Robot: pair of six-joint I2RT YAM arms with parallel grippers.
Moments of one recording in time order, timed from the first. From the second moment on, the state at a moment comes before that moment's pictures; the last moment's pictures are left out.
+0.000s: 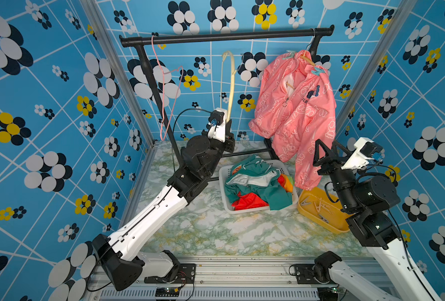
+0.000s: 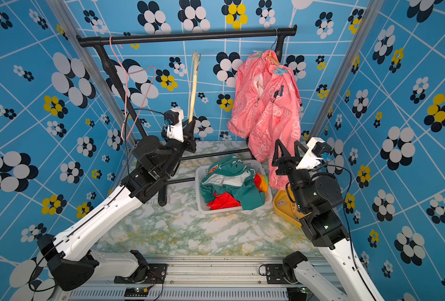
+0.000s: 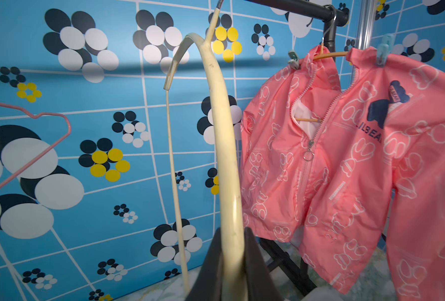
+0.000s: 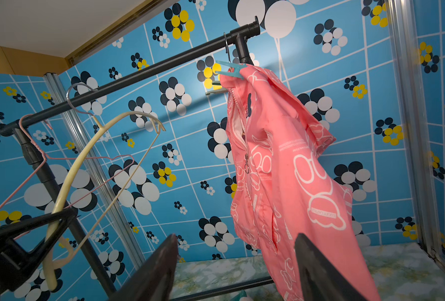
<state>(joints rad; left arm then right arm) -0.69 1.35 1.48 0.10 -0.34 0.10 0.43 0.75 1.05 -0.02 0.28 0.25</state>
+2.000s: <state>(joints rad) -0.37 1.50 1.57 0.18 -0.48 -0.16 0.40 1.03 1.32 -0.04 0.39 -0.07</state>
